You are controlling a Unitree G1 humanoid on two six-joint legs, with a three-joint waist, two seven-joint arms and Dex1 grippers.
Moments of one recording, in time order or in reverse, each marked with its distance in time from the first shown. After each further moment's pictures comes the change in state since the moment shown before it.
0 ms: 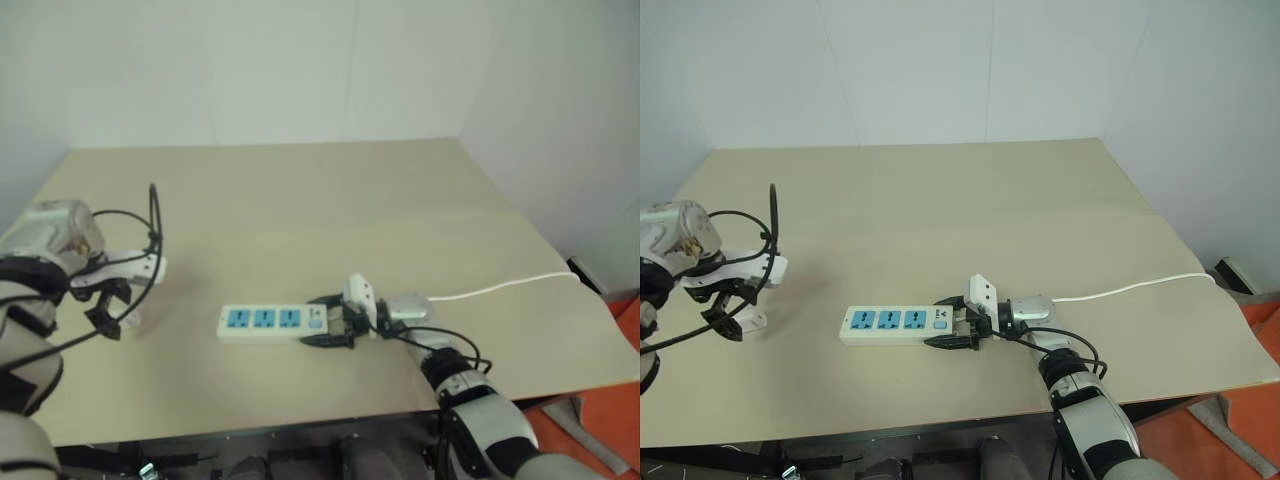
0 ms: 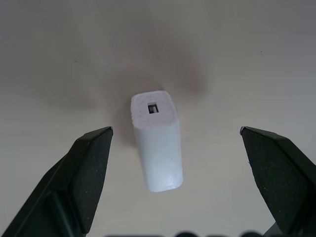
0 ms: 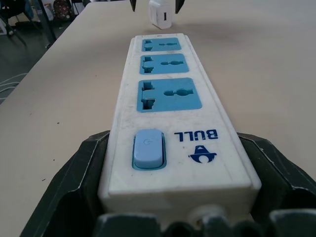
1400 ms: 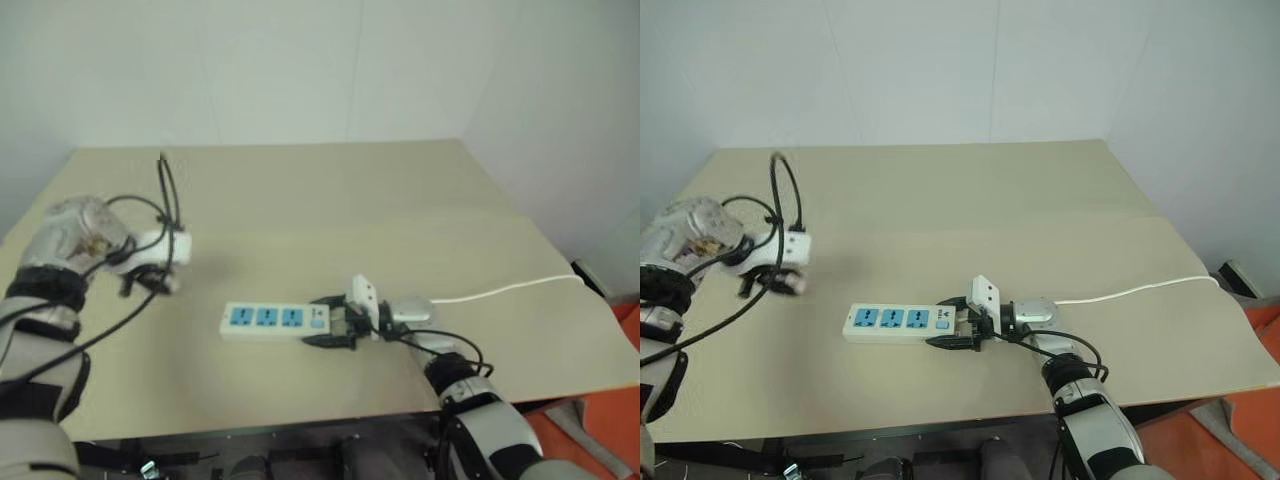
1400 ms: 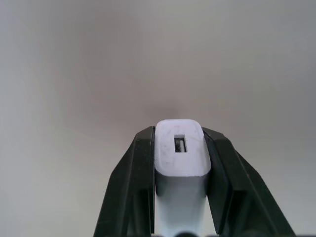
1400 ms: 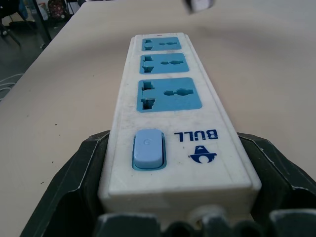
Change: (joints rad) left arm 0.138 -0.190 0.598 -0.175 -0.063 -0.190 0.248; right arm 0.042 -0.016 0.002 -0.074 0.001 0.043 -0.023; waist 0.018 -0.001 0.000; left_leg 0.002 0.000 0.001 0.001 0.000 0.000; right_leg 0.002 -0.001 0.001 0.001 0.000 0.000
